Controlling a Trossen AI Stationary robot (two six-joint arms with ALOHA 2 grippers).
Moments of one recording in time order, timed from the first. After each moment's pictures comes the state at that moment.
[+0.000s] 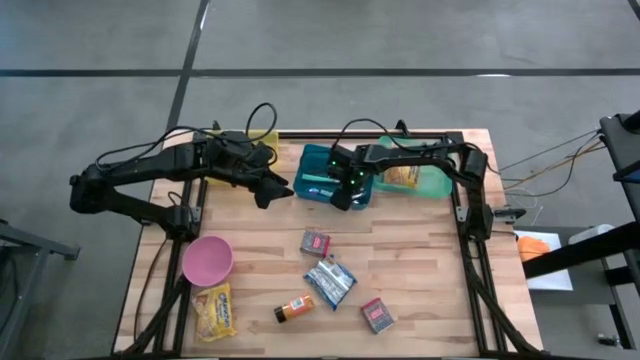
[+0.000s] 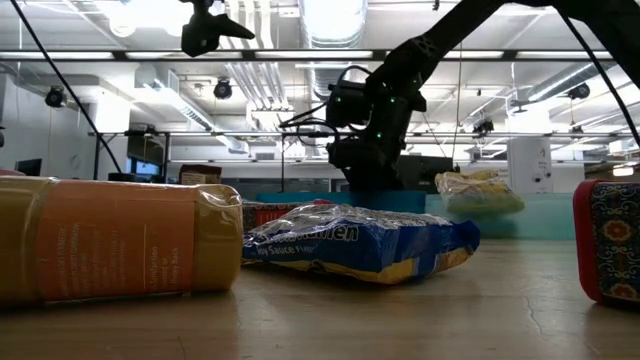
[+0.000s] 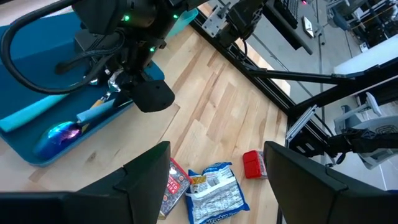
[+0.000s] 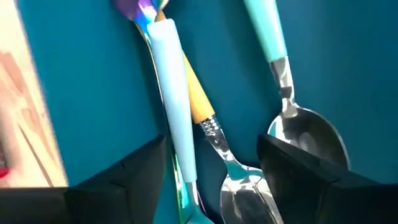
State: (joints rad) left arm 0.20 1.16 1.17 -0.60 0.21 -0.60; right arm -0.36 2.01 1.38 -0.62 -0.15 0.18
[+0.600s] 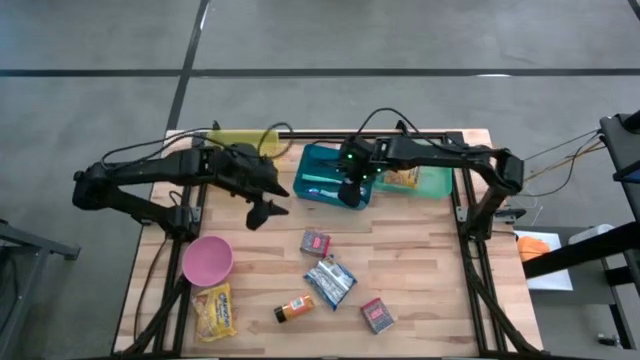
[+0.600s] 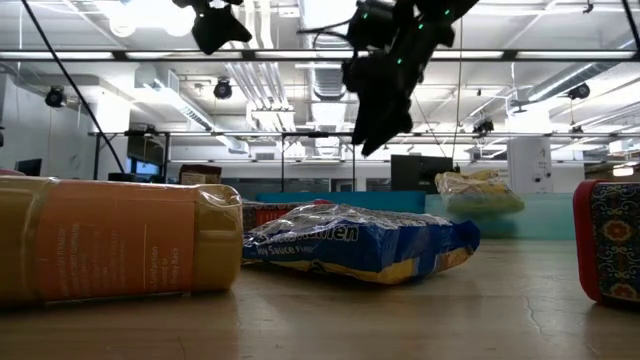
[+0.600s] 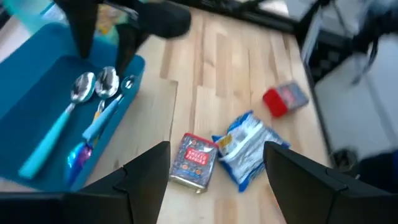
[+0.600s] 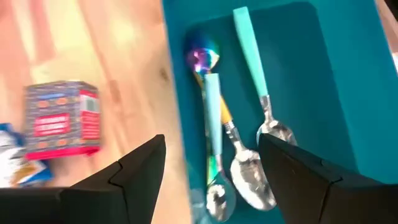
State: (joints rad) left arm 0.11 1.20 1.17 -0.69 0.24 -0.13; right arm -0.29 1.72 1.37 -0.69 -0.08 0.16
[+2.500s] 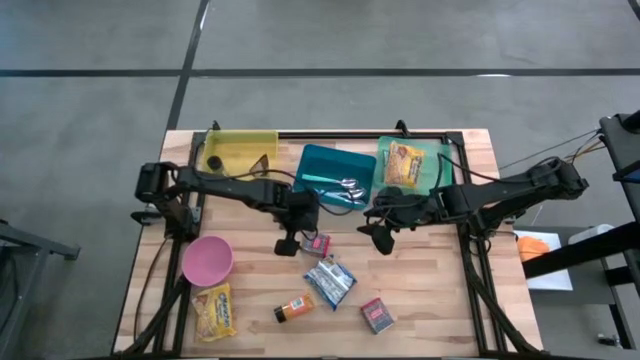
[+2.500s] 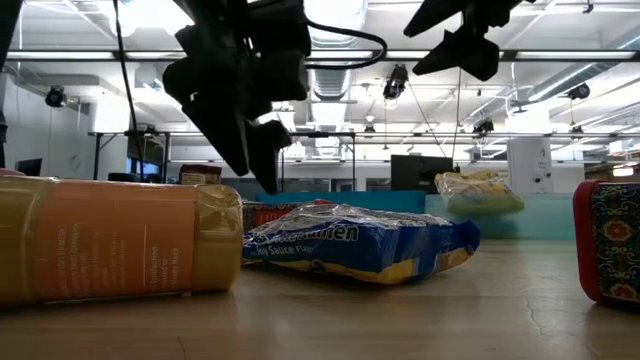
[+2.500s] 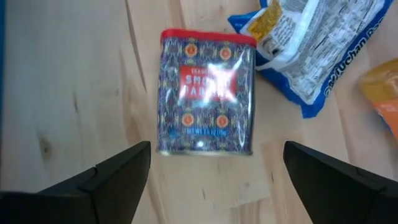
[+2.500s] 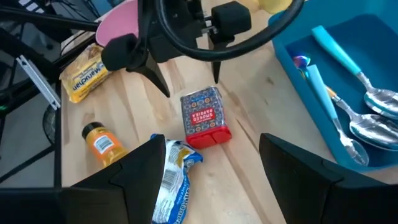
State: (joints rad) left arm 0.04 1.75 1.17 -0.65 0.25 0.19; right arm 0.20 1.21 0.94 -0.38 0.24 0.70
